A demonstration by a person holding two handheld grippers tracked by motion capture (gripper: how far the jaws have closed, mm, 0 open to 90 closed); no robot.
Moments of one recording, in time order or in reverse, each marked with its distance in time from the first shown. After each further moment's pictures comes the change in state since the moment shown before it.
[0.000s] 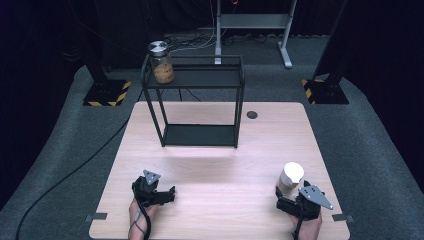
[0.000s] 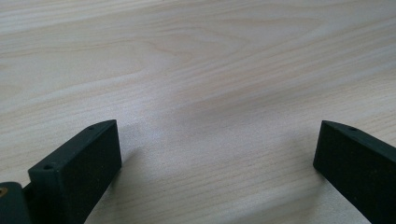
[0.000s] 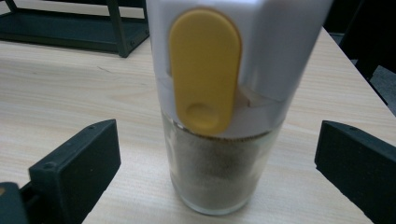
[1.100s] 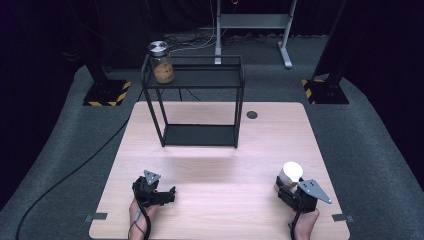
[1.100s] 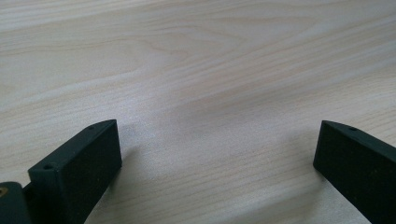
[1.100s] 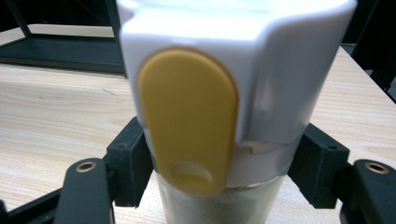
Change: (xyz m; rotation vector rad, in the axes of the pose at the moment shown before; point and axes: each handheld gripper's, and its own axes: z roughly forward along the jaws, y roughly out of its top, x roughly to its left) left arm 0.003 0.000 0.000 0.004 -0.019 -0.002; right arm -0.010 -0.005 0.016 -0.065 0.043 0.036
